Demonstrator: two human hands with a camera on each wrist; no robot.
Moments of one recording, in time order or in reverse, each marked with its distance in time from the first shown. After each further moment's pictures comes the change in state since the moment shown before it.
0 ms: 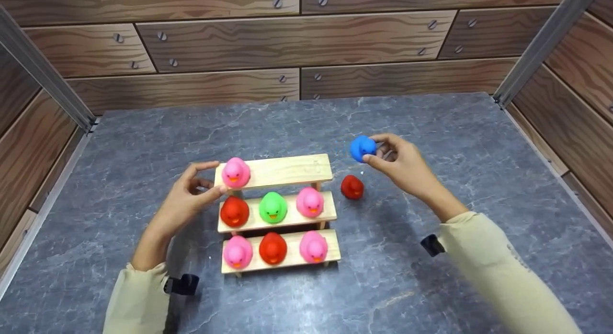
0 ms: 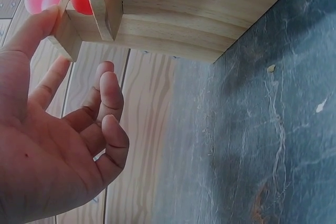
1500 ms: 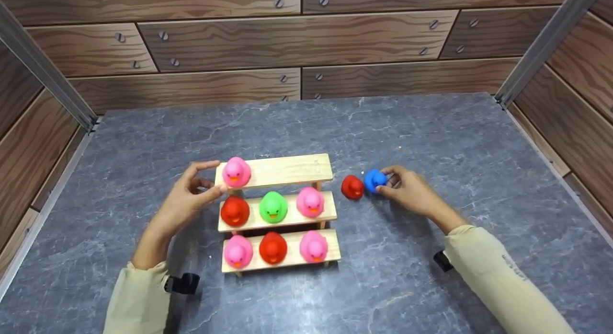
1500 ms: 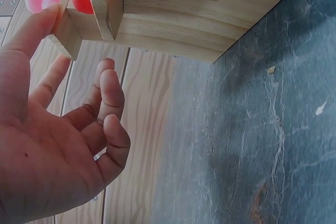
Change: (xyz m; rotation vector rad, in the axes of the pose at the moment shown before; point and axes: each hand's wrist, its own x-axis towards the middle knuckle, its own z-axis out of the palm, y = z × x) left_hand 0.001 0.000 0.000 -0.004 -0.008 -0.008; right_hand -0.011 0.077 0.009 -0.165 -0.126 0.066
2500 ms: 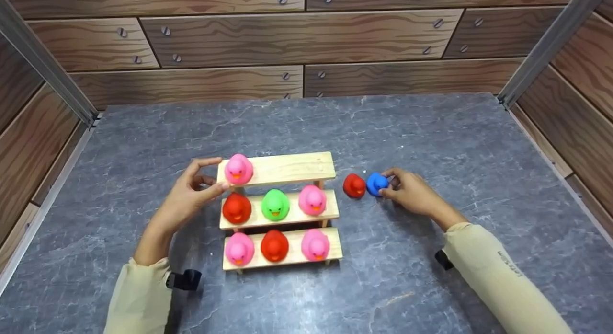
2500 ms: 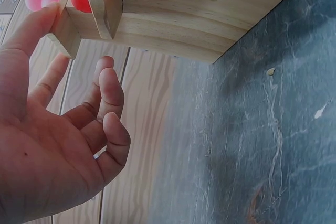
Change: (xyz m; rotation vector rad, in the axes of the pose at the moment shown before) left_hand 0.001 -0.002 0.001 -0.024 0.005 0.012; right_hand 0.007 0.012 0.004 -0.050 -0.115 0.042
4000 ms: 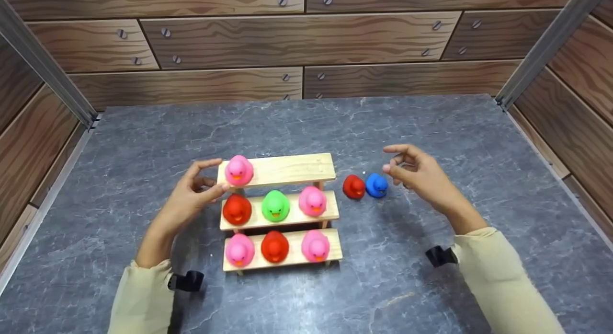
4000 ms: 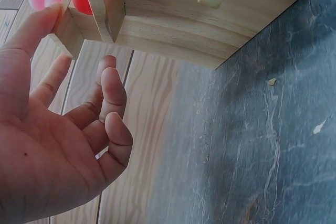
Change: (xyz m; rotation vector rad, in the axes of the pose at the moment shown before) left_hand 0.002 -0.003 0.002 -0.049 -0.008 0.002; right_hand -0.029 -0.055 -0.036 0.430 0.096 -0.048
